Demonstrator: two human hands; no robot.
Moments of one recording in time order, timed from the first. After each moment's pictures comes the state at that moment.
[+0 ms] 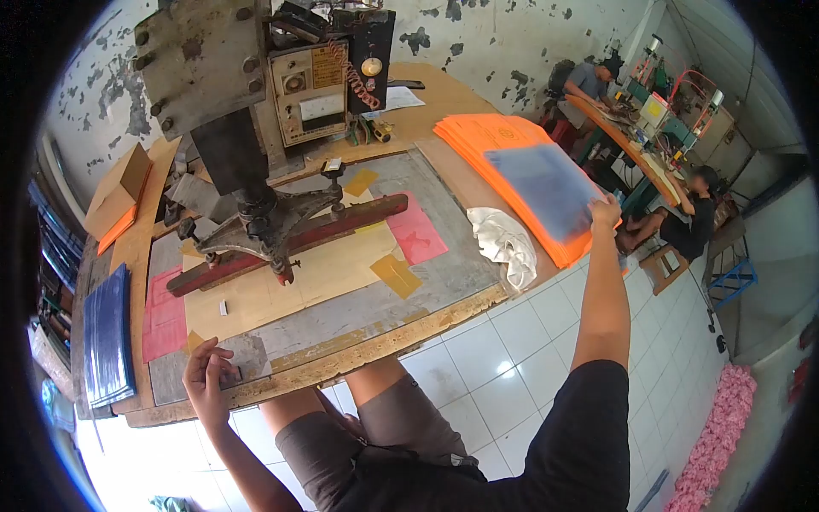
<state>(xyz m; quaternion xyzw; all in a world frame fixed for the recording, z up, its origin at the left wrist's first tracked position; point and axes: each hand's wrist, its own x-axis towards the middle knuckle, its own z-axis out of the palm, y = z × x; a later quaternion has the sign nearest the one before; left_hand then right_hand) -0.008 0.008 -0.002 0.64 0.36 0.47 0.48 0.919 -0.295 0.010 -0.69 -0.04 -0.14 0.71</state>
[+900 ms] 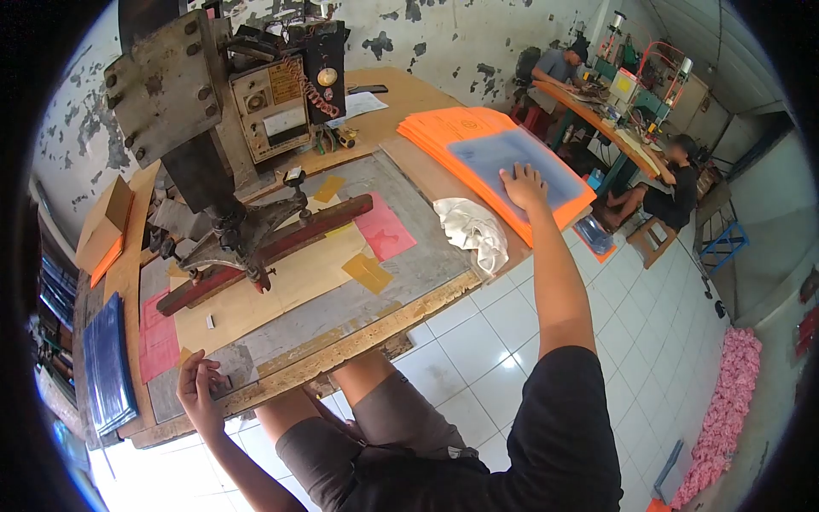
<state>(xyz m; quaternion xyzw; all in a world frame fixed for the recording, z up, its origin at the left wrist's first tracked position) -0.007 0.009 -0.005 0.65 0.36 0.50 0.45 0.769 -0.193 0.034 -0.97 -0.22 -0.05 0.12</state>
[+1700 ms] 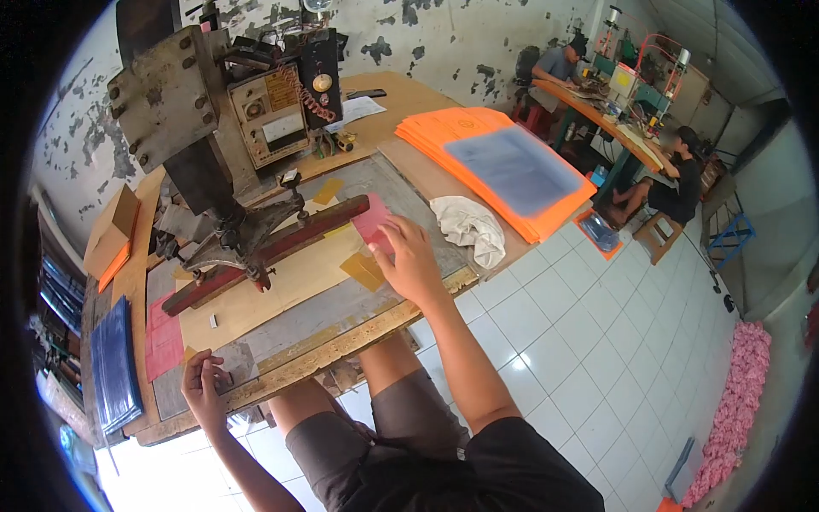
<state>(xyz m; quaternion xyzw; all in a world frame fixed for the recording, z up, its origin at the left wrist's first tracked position) -0.003 0.007 -0.006 0.66 0.37 0.49 0.43 0.446 -0.128 0.003 -0.72 -0.54 -0.17 0.41</state>
